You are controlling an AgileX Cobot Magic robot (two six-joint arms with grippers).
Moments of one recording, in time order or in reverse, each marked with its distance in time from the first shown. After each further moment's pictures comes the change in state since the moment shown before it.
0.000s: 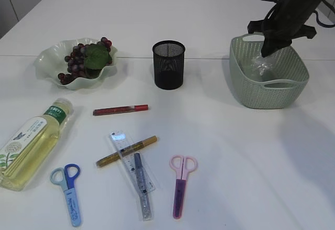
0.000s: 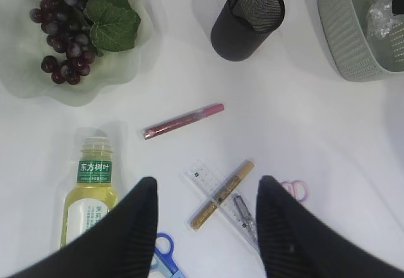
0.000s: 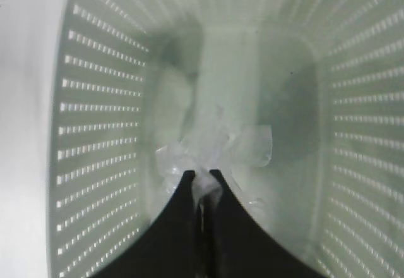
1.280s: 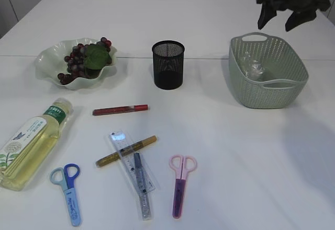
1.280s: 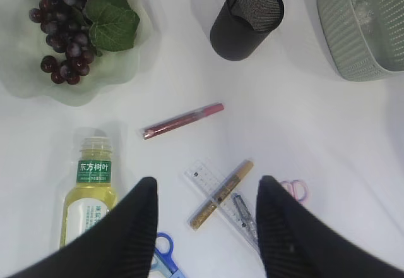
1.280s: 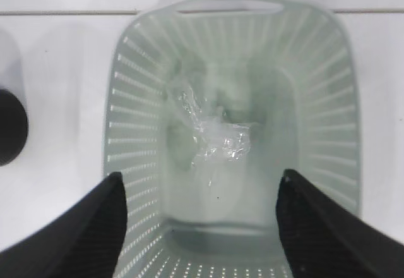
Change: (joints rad) left arm 0.000 0.000 0.000 0.000 0.000 0.000; right arm 0.000 -0.071 -0.078 -0.007 0.058 0.043
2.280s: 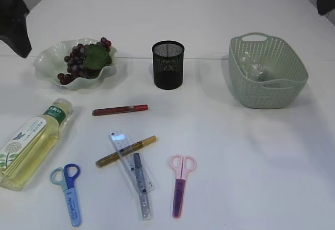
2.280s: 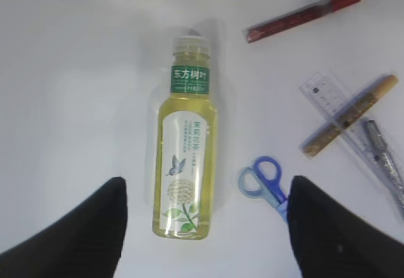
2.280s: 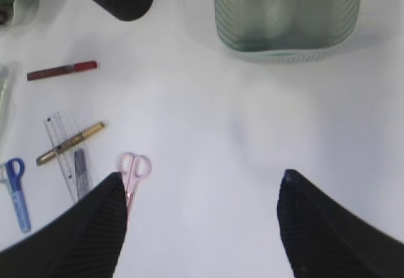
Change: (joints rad) left arm 0.000 0.015 0.273 0.253 -0.008 0.004; right arm 0.000 -0.907 0.837 0.155 0.007 -0.008
